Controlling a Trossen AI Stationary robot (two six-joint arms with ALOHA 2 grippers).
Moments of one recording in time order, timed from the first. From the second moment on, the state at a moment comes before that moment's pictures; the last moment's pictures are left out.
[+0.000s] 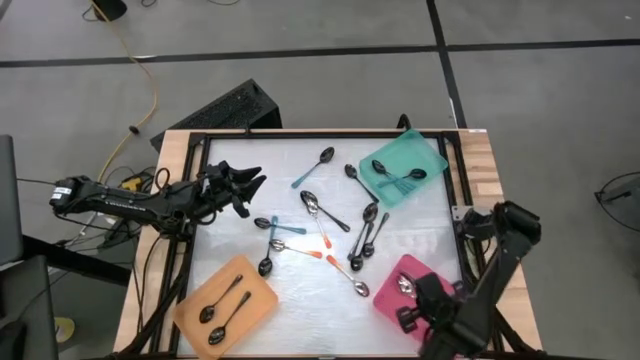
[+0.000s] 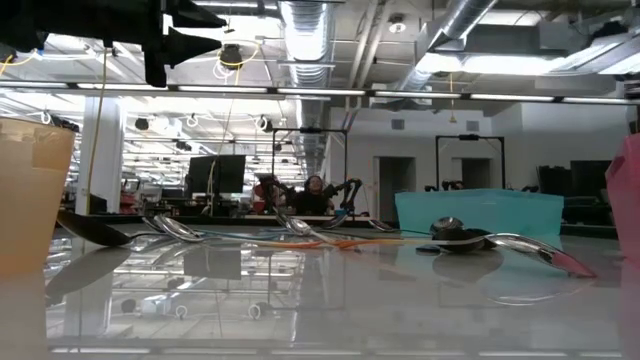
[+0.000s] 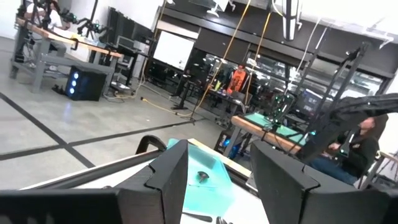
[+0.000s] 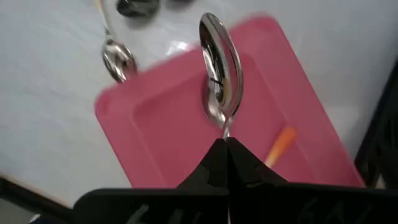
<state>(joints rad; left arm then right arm) -0.05 0.73 0.32 0.60 -0.56 -0.31 0.94 1.85 1.66 -1.57 0.33 2.13</state>
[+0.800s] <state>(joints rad) -0.05 0.73 0.32 0.59 -0.54 -0.31 1.06 1.85 1.35 -1.28 0.24 2.20</state>
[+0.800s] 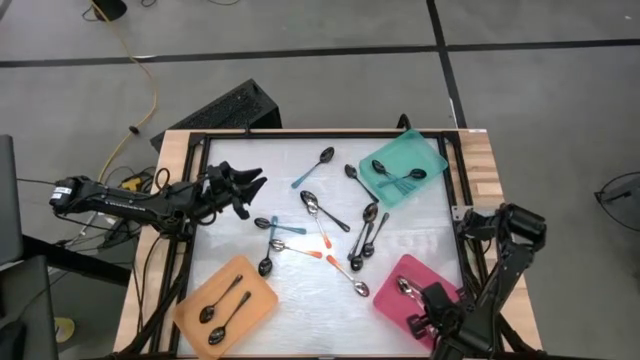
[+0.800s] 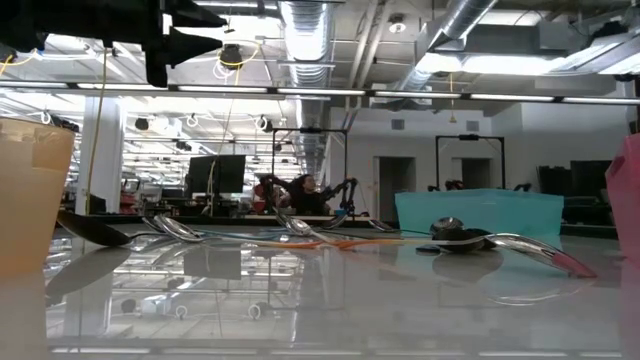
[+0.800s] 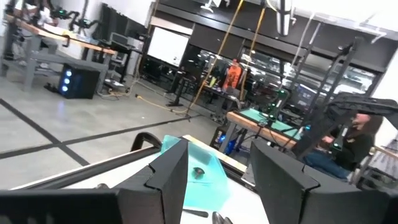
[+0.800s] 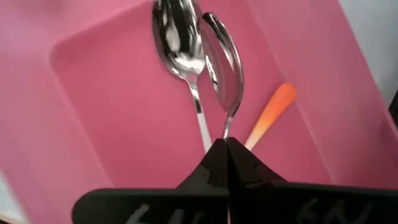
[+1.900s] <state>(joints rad) -0.05 0.73 0.32 0.50 -0.53 -0.35 1.11 1.79 1.11 -1.11 0.43 2.06</state>
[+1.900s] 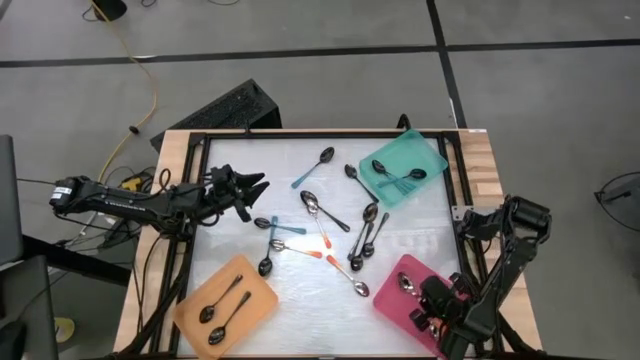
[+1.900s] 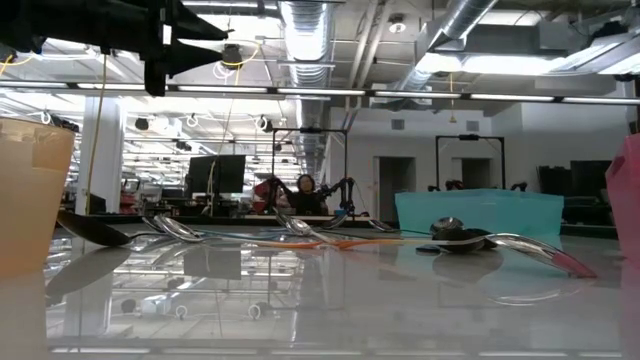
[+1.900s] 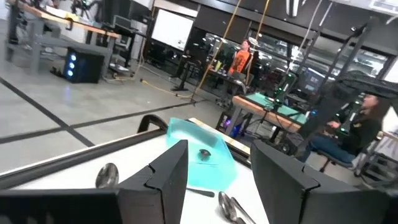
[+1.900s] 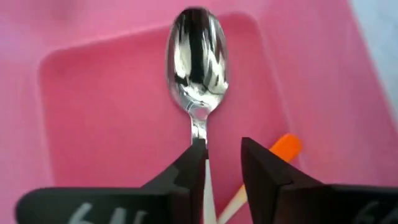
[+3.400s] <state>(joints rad) -0.14 0.73 0.32 0.36 -0.44 -0.58 0.08 1.46 0.90 -0.58 0.40 0.89</state>
